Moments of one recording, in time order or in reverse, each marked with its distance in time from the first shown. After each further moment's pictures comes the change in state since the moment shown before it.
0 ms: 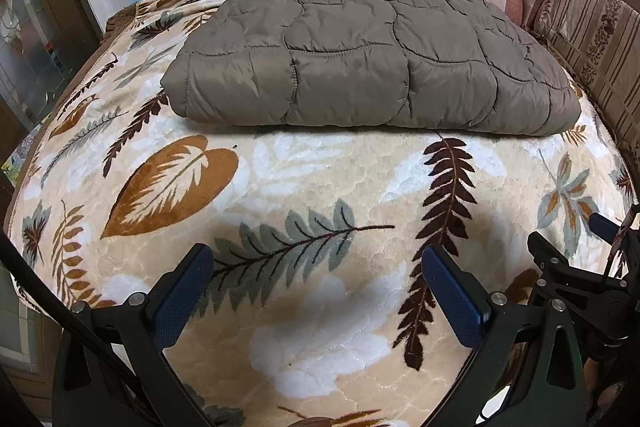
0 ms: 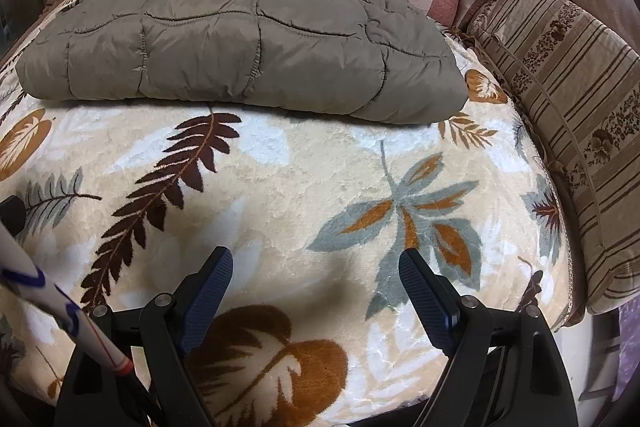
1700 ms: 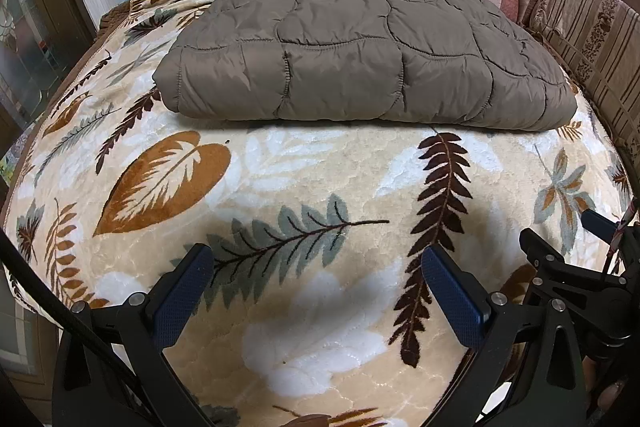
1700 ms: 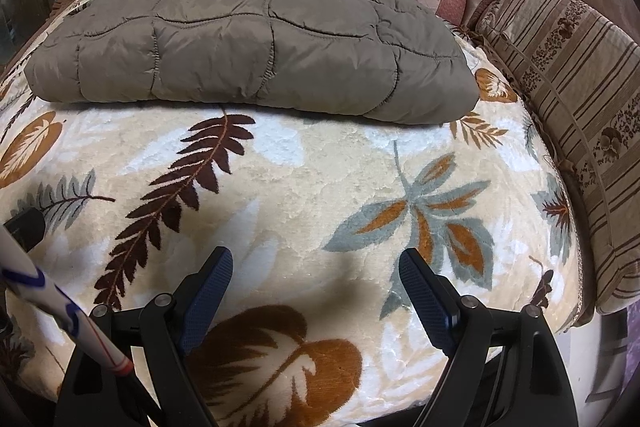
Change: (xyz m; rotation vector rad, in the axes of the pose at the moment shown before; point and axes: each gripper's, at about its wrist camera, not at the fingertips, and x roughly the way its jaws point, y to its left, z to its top) left arm 0.003 -0.002 -0.002 0.009 0.013 -0.019; right arm -0.002 0.004 0.000 0.007 0.000 0.038
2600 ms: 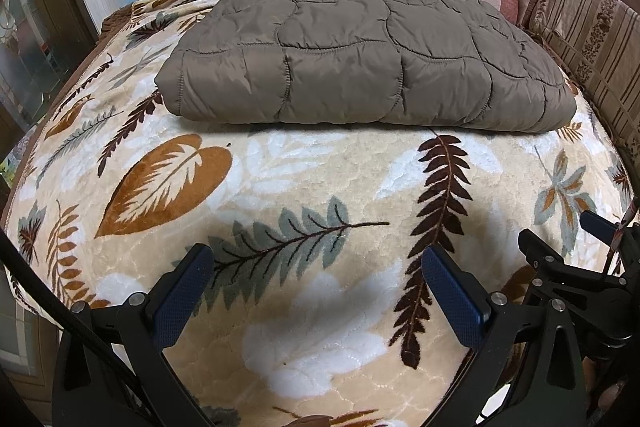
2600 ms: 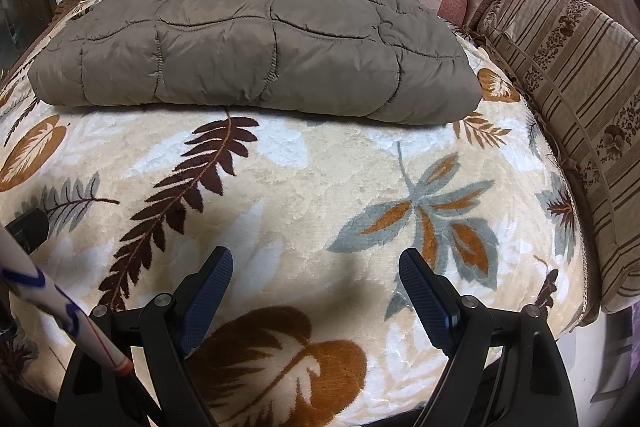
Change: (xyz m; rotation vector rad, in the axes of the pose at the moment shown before) left arm -0.002 0.000 -0.001 0.005 -0.013 0.004; right arm 0.000 0.001 -0.001 0.011 -0.010 0.017
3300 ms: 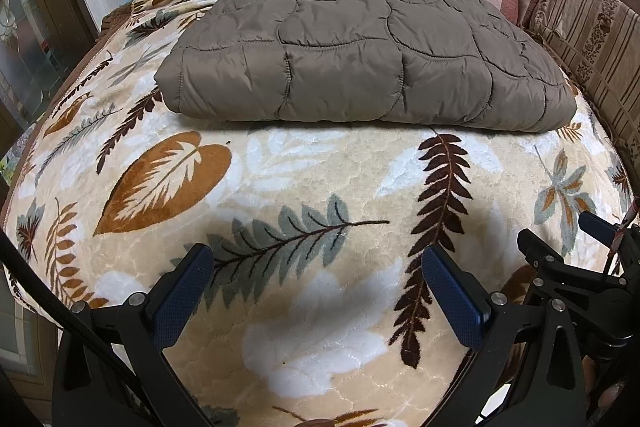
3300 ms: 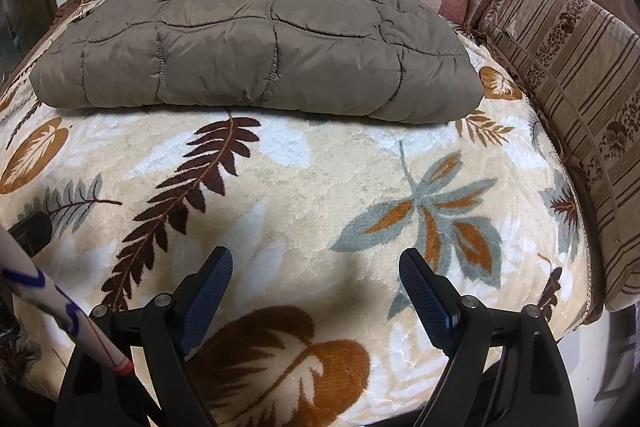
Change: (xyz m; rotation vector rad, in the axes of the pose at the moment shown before) left arm 0.002 0.001 -0.001 -0.004 0.003 -0.001; right arm -0.001 0.000 -0.001 0.007 -0.001 0.014
